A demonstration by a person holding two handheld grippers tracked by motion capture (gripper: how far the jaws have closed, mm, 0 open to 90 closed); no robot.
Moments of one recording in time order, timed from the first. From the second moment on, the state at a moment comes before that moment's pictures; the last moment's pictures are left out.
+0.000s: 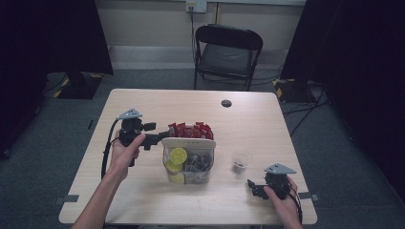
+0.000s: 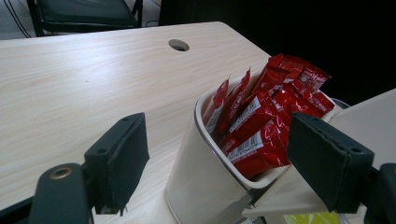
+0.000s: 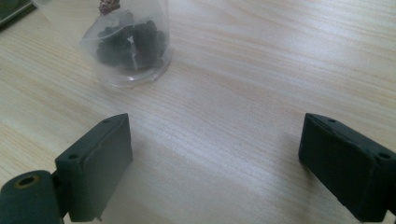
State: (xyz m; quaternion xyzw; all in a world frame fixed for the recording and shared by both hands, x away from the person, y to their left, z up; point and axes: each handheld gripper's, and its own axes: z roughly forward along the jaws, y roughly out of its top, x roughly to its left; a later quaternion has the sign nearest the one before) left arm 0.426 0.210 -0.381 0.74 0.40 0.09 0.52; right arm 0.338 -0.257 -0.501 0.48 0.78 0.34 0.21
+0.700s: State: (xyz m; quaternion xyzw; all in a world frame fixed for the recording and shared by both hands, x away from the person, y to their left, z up) left arm 0.414 0.206 -0.377 0.76 0.39 0.09 0.52; right arm 0.338 -0.257 -0.501 0.48 0.78 0.34 0.21
